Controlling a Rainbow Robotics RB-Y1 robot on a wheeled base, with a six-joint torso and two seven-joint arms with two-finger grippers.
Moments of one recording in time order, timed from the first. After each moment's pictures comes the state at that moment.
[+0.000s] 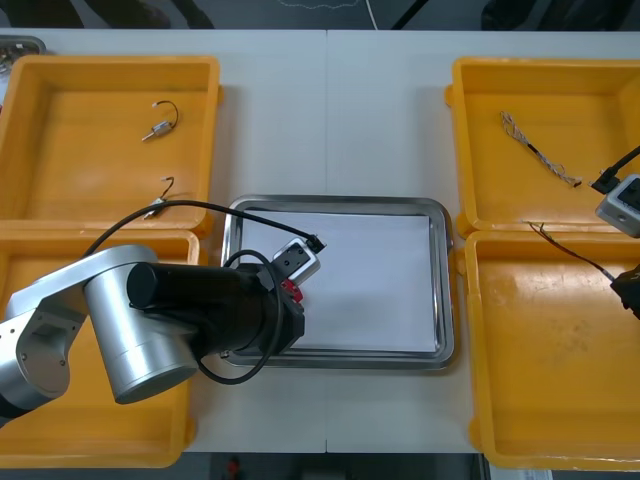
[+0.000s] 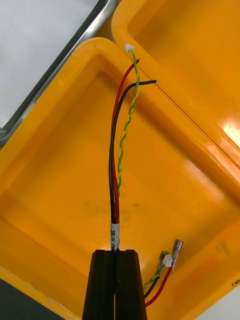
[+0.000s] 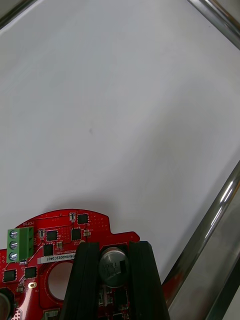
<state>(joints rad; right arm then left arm) -0.10 -0.87 -0.30 -2.47 -1.04 1.92 1.70 -0.41 0.78 -0.81 -2.13 0.53 1.01 -1.34</state>
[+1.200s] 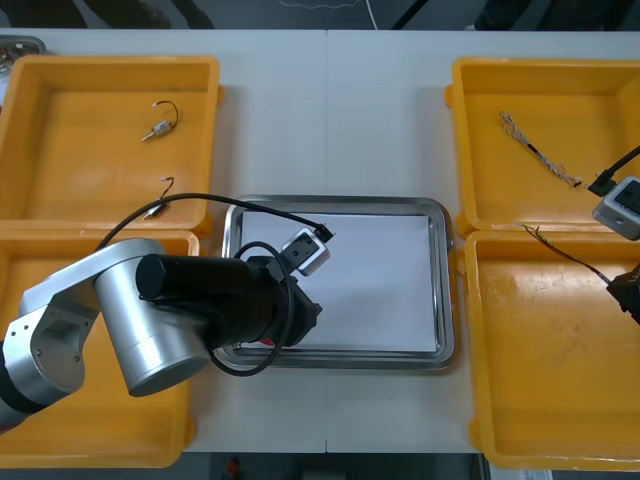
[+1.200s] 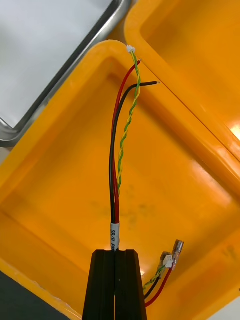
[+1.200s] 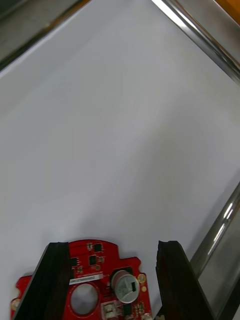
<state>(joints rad) -0.11 -0.87 -0.30 -2.47 -1.08 1.92 1.70 -0.41 0.72 -0.76 -2.12 0.52 1.03 -1.34</state>
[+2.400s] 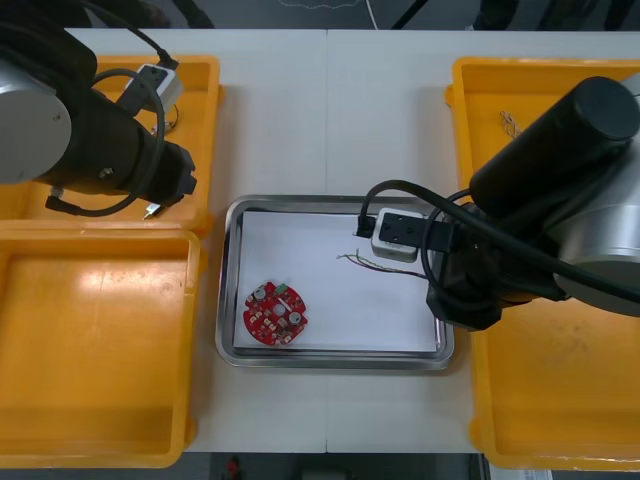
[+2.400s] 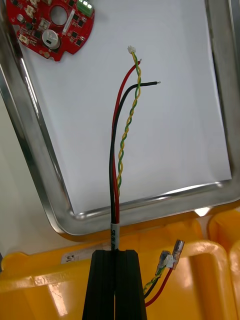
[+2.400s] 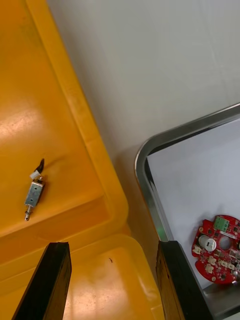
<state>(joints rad) -0.65 -0.72 0.47 -2.37 -0.89 1.92 1.70 -0.59 0.63 -0.10 -2.11 0.70 1.79 -1.28</state>
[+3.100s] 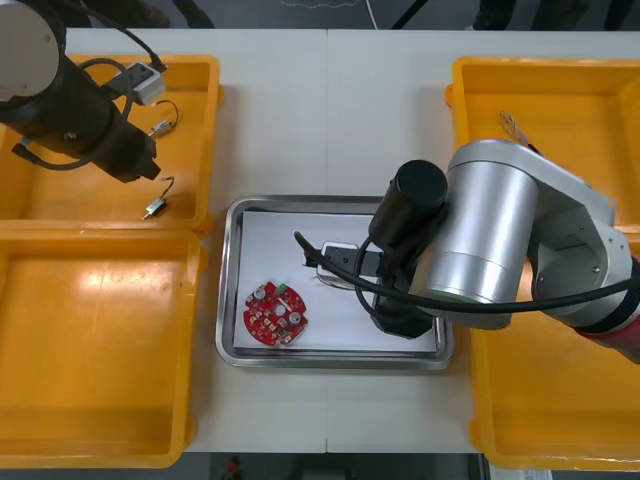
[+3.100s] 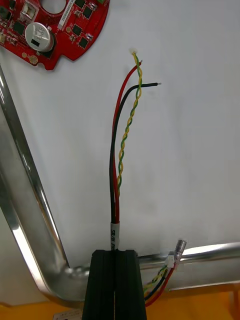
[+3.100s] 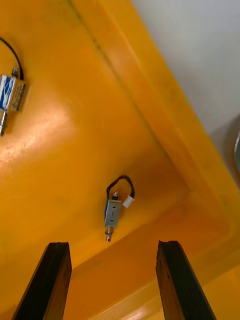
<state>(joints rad) -0.73 -0.61 0.77 -2.12 -0.67 1.79 1.70 -0.74 0.63 -0.03 -1.61 0.70 1.73 -1.81</state>
